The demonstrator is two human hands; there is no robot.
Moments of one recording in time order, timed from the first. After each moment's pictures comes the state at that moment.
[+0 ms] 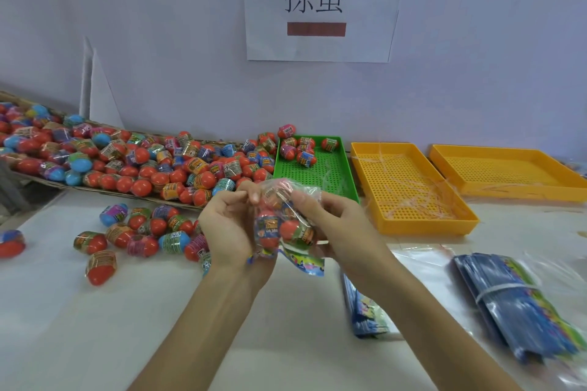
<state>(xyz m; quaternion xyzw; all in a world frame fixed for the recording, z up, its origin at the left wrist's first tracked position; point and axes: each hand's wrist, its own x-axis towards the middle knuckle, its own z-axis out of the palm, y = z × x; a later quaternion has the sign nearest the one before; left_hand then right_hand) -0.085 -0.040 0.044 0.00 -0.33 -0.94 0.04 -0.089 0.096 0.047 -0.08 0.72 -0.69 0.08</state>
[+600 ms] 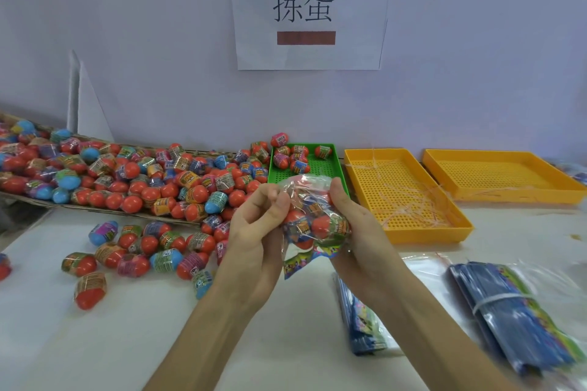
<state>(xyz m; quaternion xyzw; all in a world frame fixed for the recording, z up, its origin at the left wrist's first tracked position) -0.088 -0.028 0.045 -0.11 -0.41 -0.91 0.01 -0.097 0.106 0.055 -0.04 0.46 -0.88 0.13</state>
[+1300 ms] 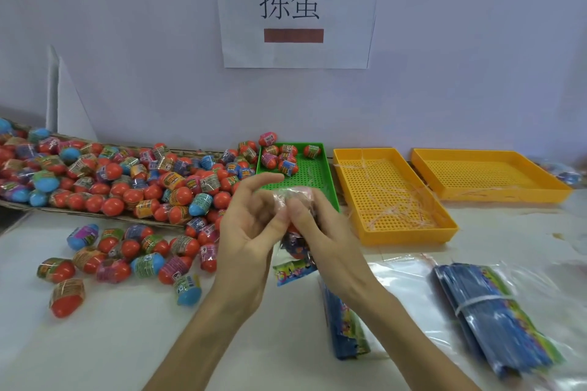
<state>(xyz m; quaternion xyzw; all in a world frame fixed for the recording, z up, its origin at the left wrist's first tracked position) -0.089 -0.020 0.038 -0.15 -0.57 -0.80 0.12 -0.100 0.106 0.037 -0.18 0.72 -0.67 -0.03</state>
